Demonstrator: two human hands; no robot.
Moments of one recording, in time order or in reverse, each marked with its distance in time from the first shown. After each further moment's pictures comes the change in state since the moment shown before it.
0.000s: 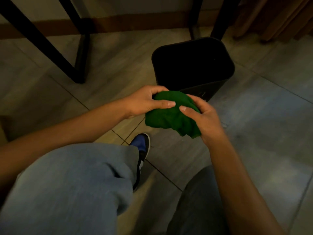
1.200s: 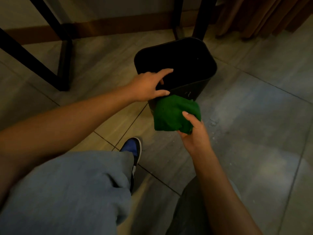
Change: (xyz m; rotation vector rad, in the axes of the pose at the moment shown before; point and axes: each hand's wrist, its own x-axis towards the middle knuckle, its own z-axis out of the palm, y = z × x) left_hand 0.090 0.007 -0.004 1.008 0.065 0.331; right_hand -0.008 0.045 -0.012 0.604 0.303 0.206
